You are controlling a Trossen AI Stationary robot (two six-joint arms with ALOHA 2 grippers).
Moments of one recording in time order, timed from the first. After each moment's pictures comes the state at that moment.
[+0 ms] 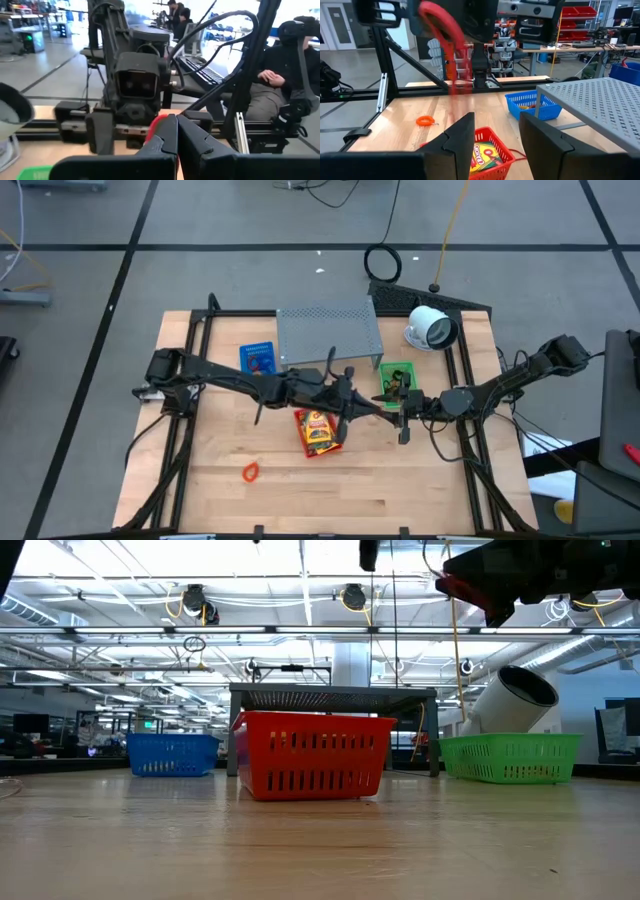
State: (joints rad) left arm -0.11 1.84 1.36 0.45 0.07 -0.09; right arm 0.38 1.01 0.31 0.72 0.47 0.05
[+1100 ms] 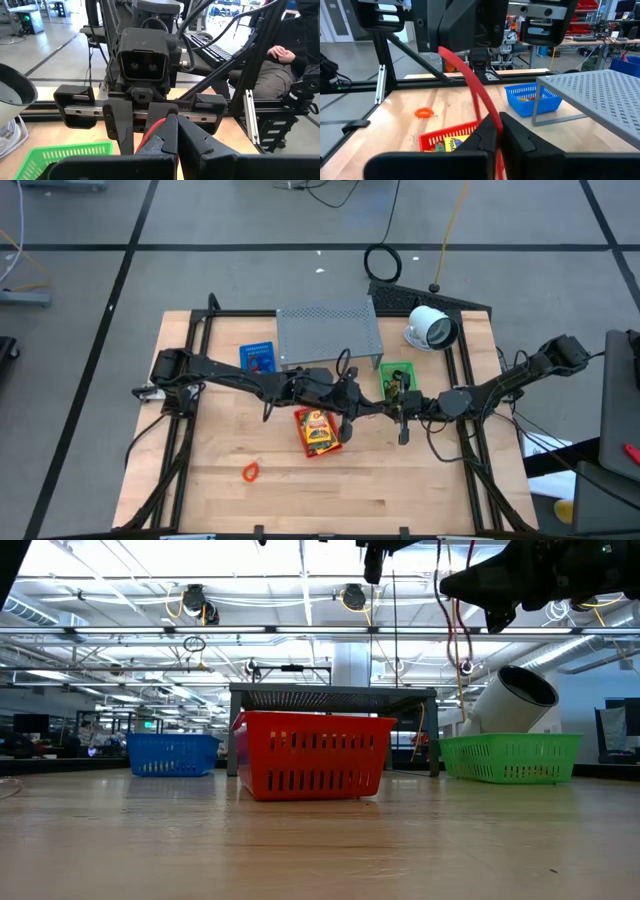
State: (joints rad) left arm -0.10 1.88 1.44 0.29 0.08 -0.06; right arm 0.38 1.01 0.31 0.67 0.47 0.06
